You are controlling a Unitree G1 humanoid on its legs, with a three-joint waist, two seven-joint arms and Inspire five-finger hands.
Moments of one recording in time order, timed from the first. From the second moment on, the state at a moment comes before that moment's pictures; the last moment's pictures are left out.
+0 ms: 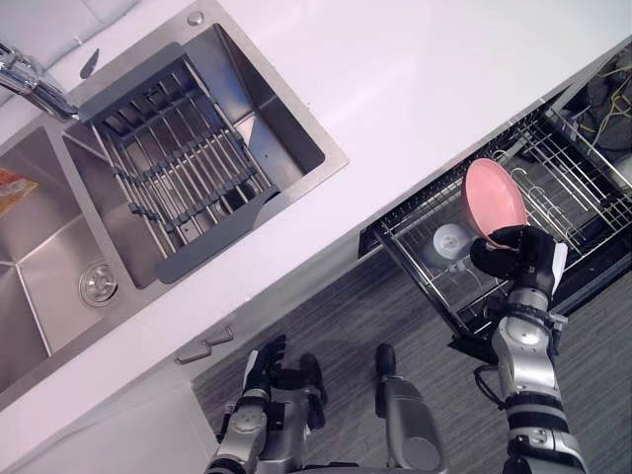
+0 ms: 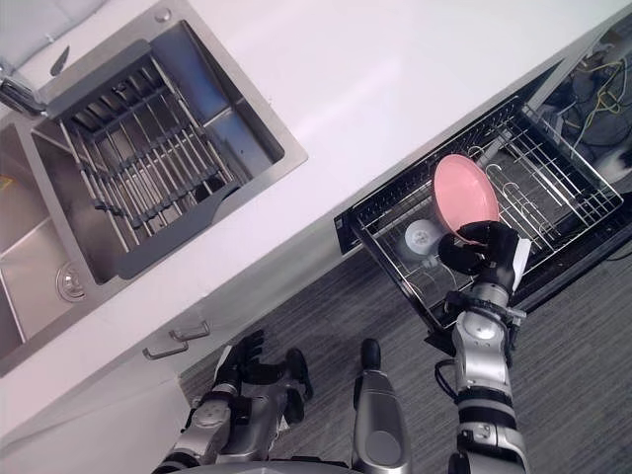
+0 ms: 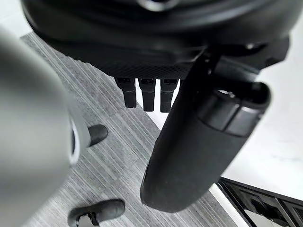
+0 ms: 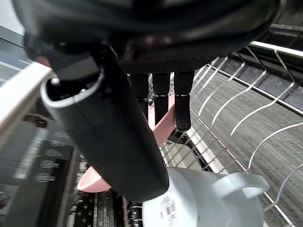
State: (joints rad) left arm -0.04 0.00 -0.14 0.88 -0.04 -0.18 0.15; right arm -0.27 -0.31 -0.29 0.43 0.02 -0.07 -0.34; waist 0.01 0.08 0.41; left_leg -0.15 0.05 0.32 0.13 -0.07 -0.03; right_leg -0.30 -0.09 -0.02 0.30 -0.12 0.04
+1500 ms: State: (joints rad) left arm -0.05 -0.01 -0.04 0.91 0.00 -0.14 0.15; right arm 0.08 -0.03 -0.30 -0.02 -0.05 -0.03 -0.39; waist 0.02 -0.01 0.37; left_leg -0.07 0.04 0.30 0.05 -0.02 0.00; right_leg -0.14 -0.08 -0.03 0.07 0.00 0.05
